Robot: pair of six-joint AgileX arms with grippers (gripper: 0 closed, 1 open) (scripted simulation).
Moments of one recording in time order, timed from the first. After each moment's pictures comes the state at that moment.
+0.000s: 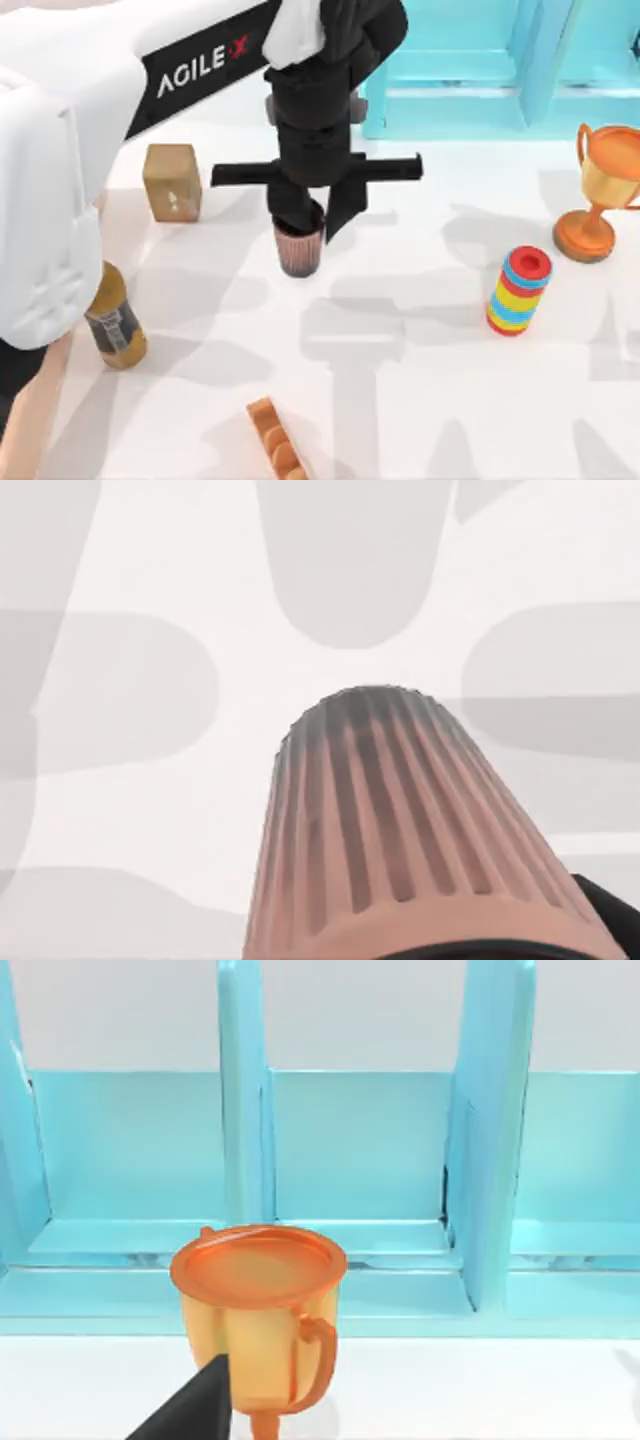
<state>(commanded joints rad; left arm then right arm) -0.64 2.30 2.06 -1.35 0.07 -0.60 0.00 0.00 0.00 0.00 0.00 0.00</state>
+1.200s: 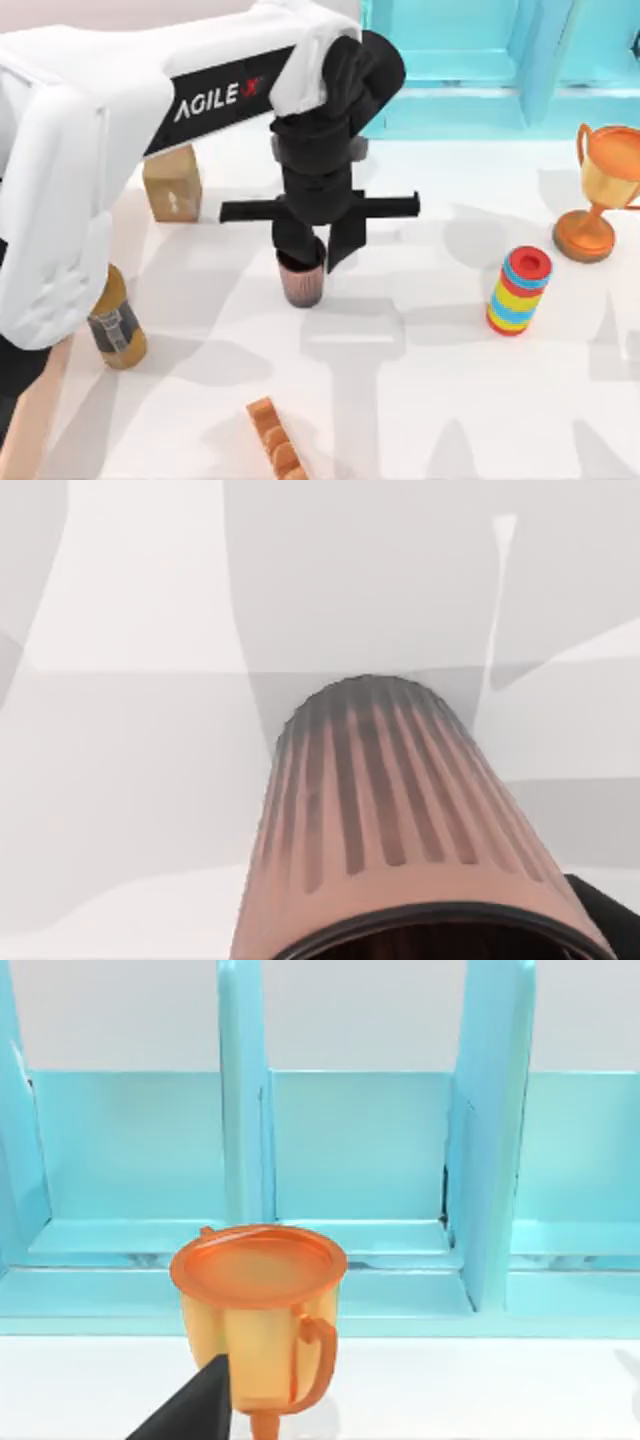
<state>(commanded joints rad) -0.64 2.30 1.89 -1.17 0.07 -0.61 0.00 0.00 0.00 0.00 0.00 0.00</state>
